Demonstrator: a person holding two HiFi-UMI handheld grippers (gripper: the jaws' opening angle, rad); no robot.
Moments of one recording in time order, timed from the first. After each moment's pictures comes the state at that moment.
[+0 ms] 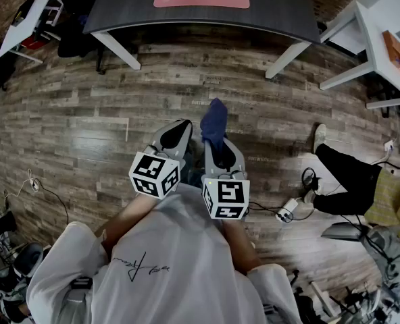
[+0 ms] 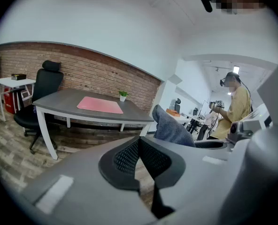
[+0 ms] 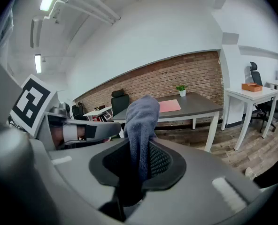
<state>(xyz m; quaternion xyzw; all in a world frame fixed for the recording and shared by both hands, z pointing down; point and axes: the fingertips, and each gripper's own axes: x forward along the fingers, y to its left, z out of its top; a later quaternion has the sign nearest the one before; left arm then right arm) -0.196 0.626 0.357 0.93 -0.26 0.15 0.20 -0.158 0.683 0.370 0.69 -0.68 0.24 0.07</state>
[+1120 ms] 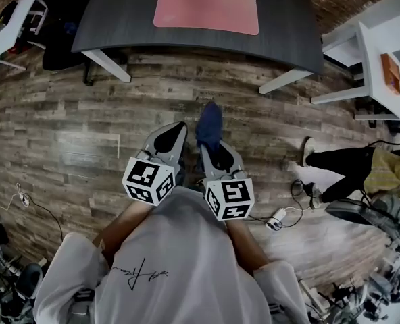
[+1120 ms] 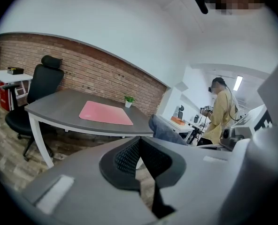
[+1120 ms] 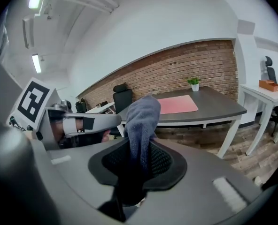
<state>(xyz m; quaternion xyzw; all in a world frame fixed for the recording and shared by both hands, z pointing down) -0.210 0.453 0.343 0.93 -0.26 0.12 0.22 -0.170 0.513 0.370 0.65 -0.70 0.28 0.09</state>
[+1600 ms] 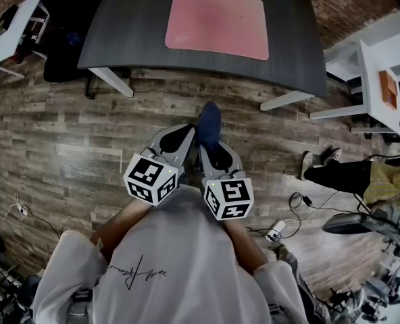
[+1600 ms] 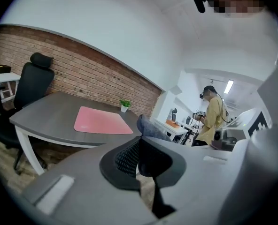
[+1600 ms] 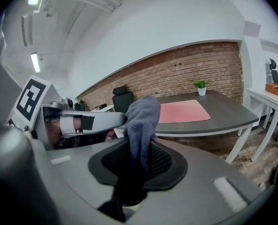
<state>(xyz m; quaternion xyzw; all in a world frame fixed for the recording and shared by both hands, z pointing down) -0.212 0.365 0.320 0.95 -0.20 0.10 0.21 -0.191 0.410 0.354 0.66 -0.70 0.26 0.08</state>
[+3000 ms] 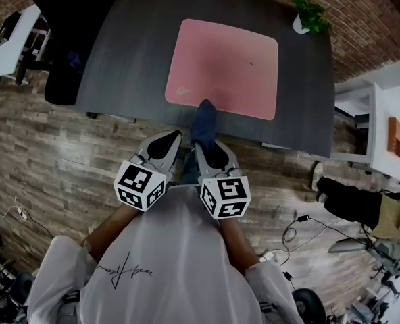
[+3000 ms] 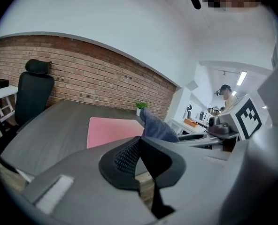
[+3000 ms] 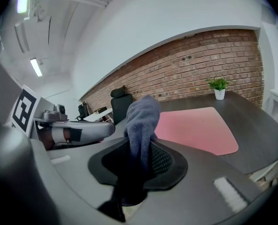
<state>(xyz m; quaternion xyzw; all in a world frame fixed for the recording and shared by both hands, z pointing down) -0.151 0.155 0.324 0.94 -0.25 0.14 0.18 -0.102 0.186 0.349 0.62 -0.73 0.27 0.08</state>
